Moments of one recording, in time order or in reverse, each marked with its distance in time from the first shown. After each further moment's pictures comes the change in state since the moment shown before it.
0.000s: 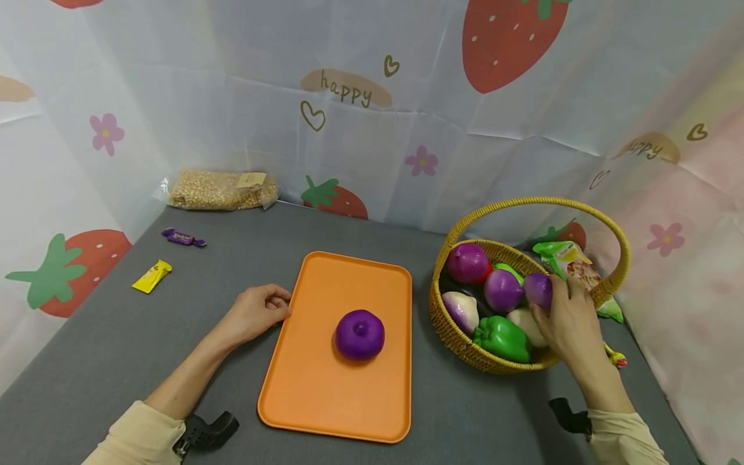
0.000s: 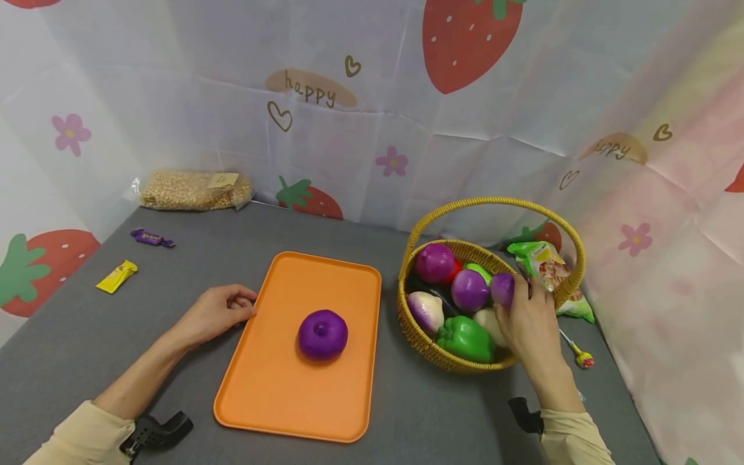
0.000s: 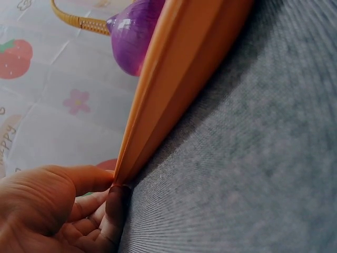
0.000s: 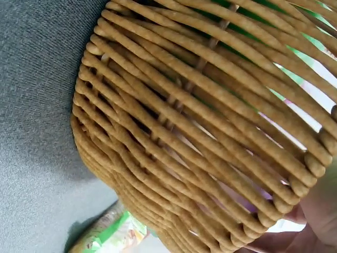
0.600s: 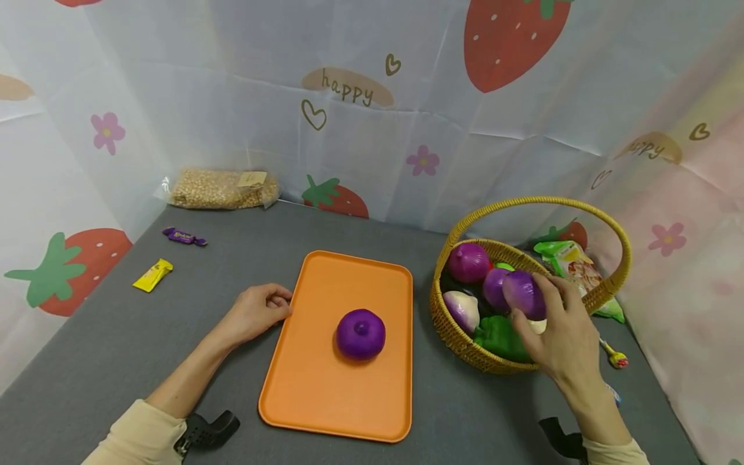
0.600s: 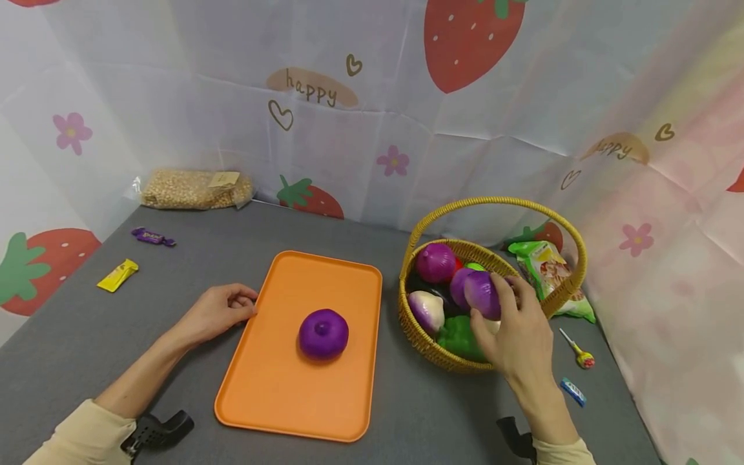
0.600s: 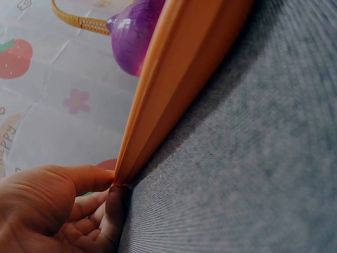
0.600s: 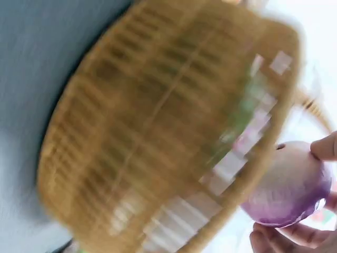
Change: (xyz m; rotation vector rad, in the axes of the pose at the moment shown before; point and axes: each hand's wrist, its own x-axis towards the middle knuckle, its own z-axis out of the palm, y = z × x) left_hand 0.001 -0.001 0.000 -0.004 0.003 0.010; right_hand -0.010 -0.046 -0.016 0.093 0.145 -0.045
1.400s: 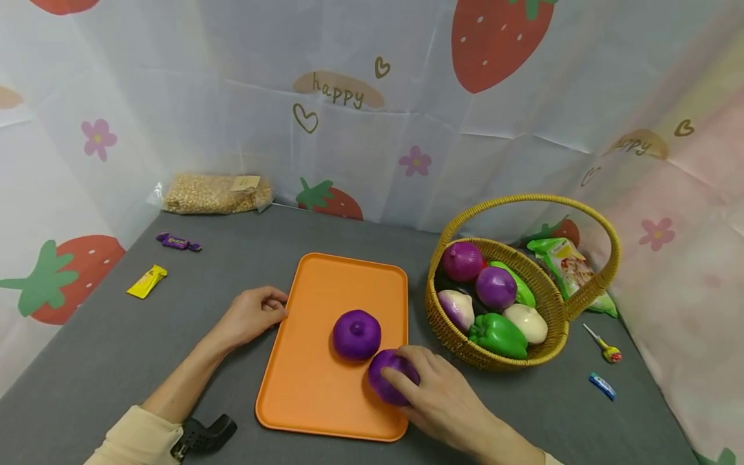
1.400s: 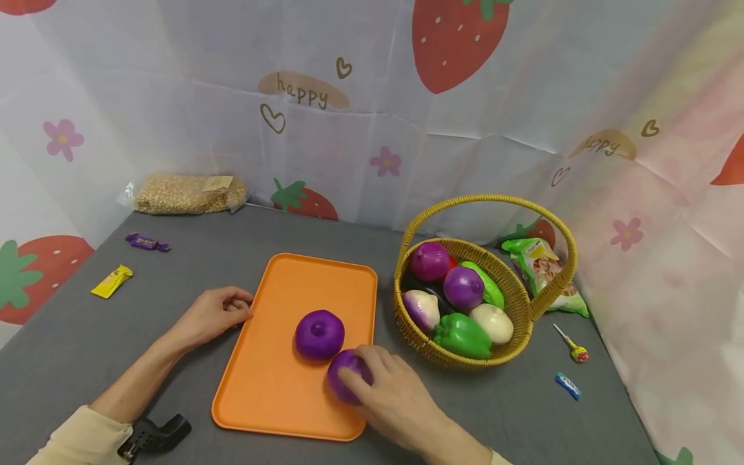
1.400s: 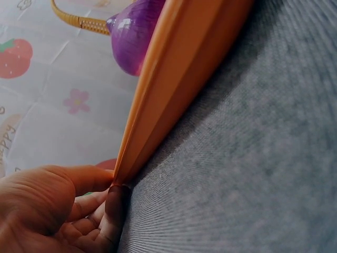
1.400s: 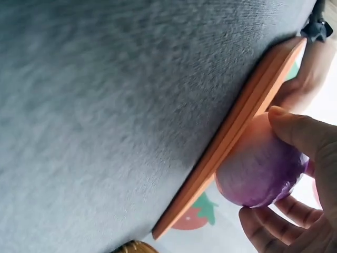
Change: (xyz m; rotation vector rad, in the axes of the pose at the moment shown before) left_hand -0.001 0.003 -0.001 -0.012 -0.017 0.019; right_hand -0.054 -0.119 0.042 0.109 -0.433 -0.567
